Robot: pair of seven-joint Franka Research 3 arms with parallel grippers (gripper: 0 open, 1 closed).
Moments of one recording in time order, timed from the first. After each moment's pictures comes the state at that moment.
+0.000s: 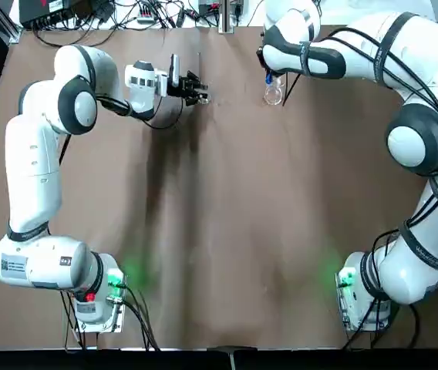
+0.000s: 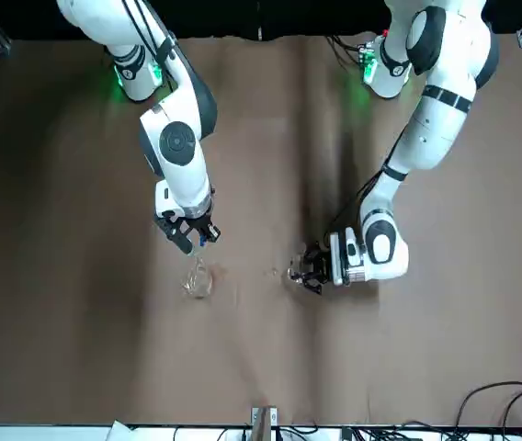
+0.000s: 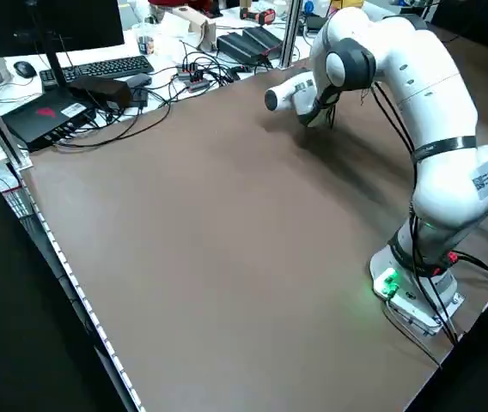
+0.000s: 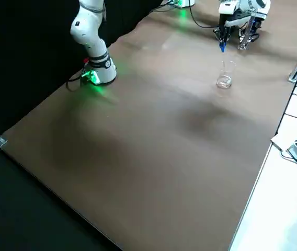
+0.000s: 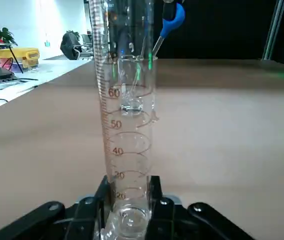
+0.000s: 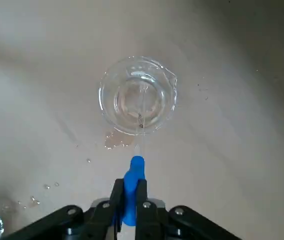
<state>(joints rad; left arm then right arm) -0.09 0.96 -0.29 -1.55 -1.46 2.15 2.46 0.46 0.45 0.14 -1.62 -0.17 2.10 1.30</state>
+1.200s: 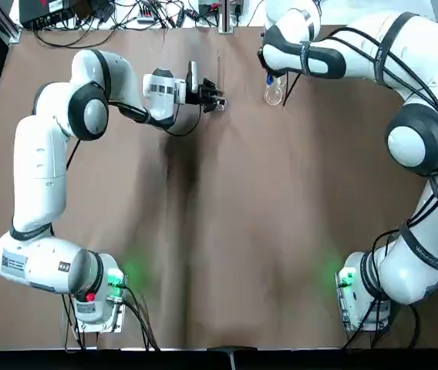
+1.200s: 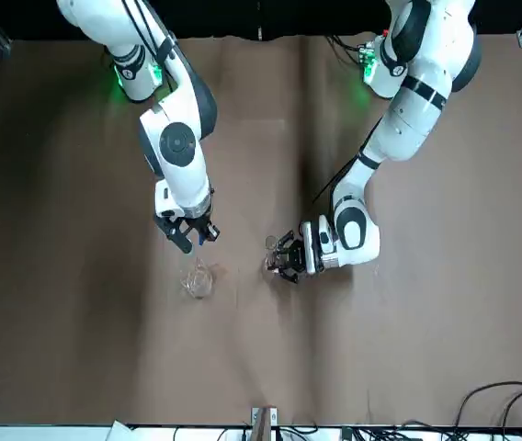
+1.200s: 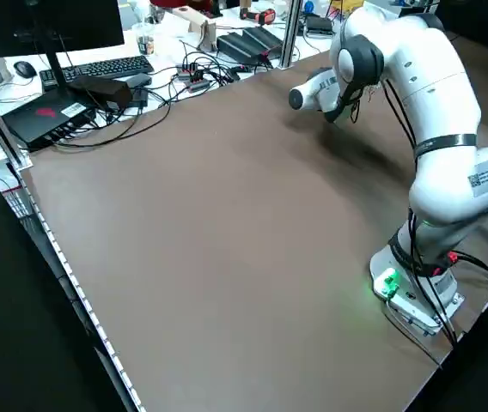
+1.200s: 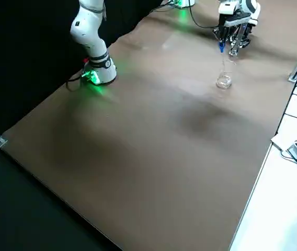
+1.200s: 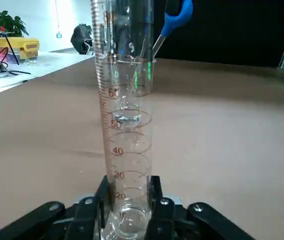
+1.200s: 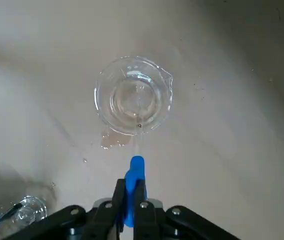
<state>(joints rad) -0.20 0.97 -0.33 -1.56 -1.61 2.29 2.45 0.46 0.45 0.13 -1.62 -0.17 2.09 1.30</state>
